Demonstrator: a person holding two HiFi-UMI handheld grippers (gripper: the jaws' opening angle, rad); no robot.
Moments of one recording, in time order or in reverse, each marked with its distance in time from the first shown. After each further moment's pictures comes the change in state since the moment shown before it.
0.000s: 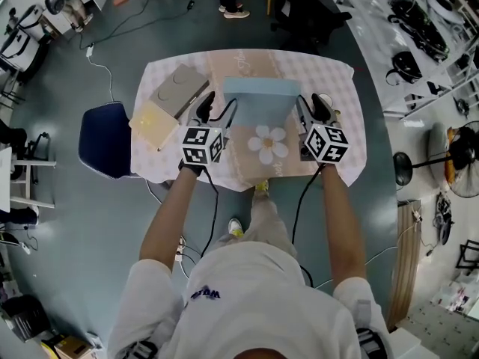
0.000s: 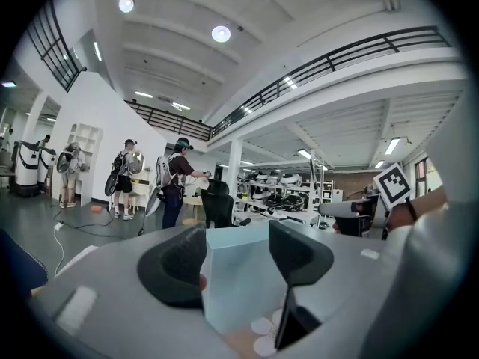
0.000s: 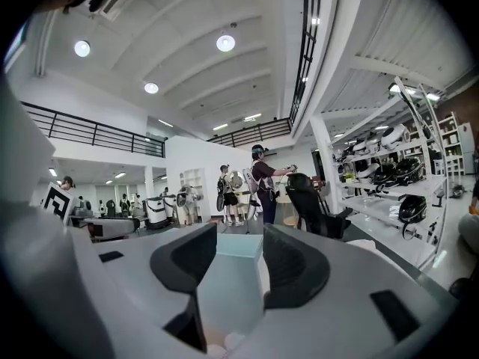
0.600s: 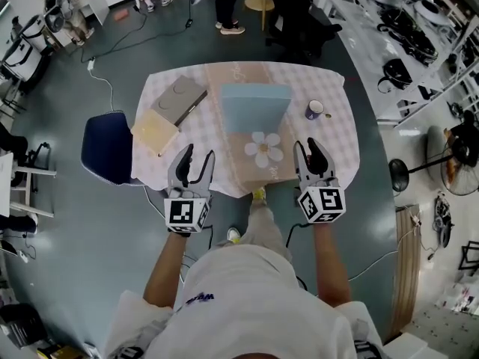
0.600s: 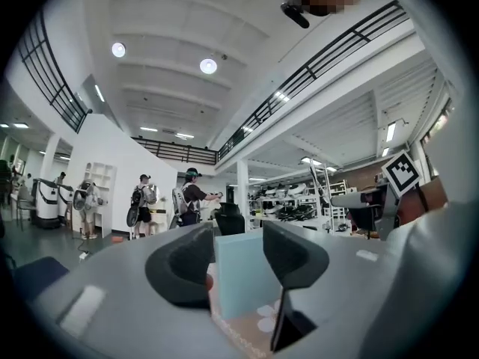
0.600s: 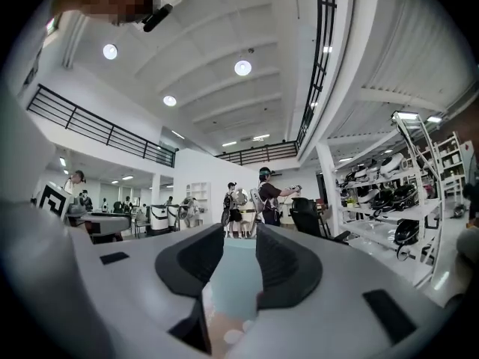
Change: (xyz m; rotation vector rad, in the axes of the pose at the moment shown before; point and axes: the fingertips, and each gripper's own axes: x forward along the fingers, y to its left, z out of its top) left arm -0.178 -0.056 0.028 0.136 -0.151 0.121; right arm -0.158 0.081 0.023 -0.091 -0.148 0.016
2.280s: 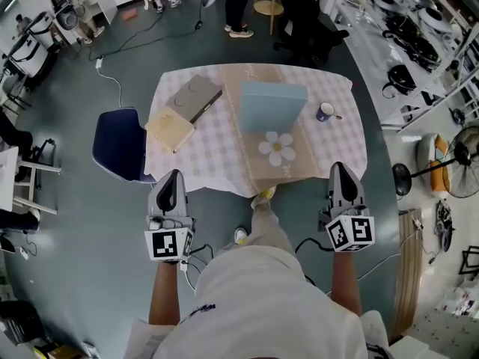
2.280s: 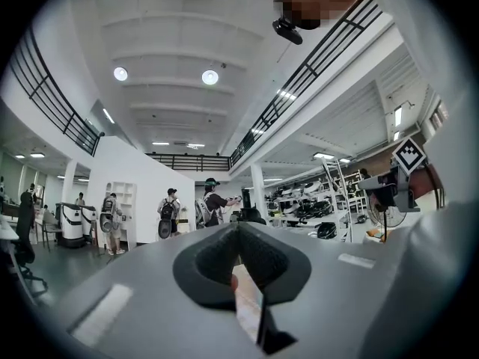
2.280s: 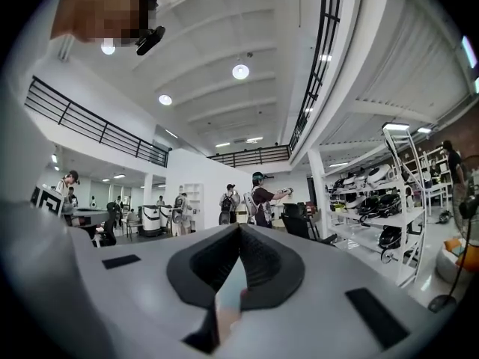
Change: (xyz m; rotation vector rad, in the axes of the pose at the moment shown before) left arm -0.123 0.068 0.051 0.086 -0.018 0.138; right arm -0.082 0.030 0.052 -0.008 -0.011 -0.075
